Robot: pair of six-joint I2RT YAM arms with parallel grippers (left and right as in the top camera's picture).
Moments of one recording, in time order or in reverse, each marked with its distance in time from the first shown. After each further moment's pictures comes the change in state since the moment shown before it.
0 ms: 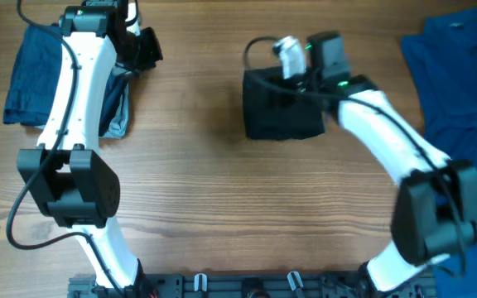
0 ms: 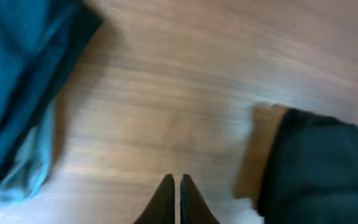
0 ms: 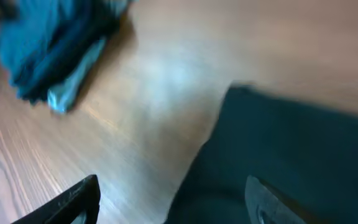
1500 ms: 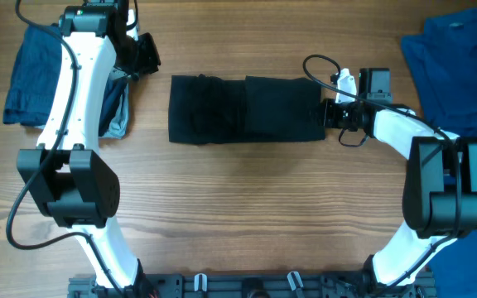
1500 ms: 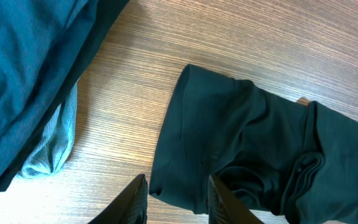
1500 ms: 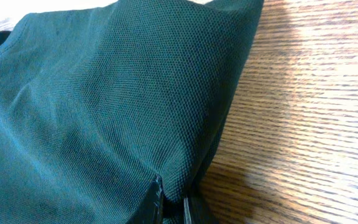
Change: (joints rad) left arm 0.004 0.000 0.000 -0.074 -0.064 -0.003; right arm -0.280 0.134 -0.286 0.189 0.034 0.031
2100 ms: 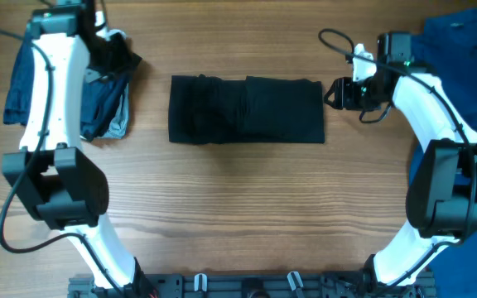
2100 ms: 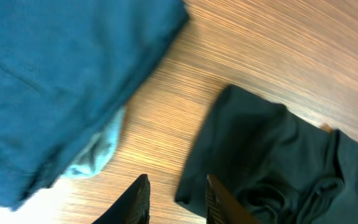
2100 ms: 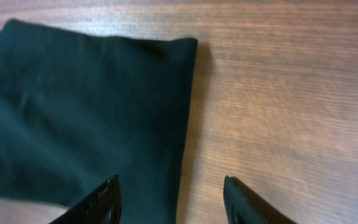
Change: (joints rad) left arm 0.111 0.000 0.000 -0.003 0.000 0.000; right arm -0.040 0.000 0.348 -0.537 0.142 -0.159
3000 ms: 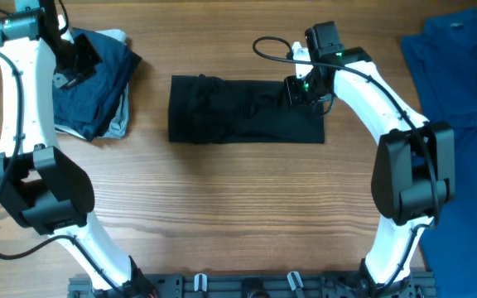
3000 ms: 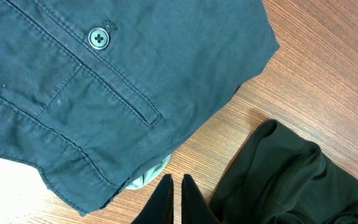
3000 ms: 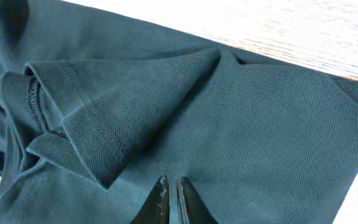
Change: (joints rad) left arm 0.151 0.000 0.000 0.014 0.000 0.000; right arm 0.294 0.131 0.196 -0.078 0.143 0.086
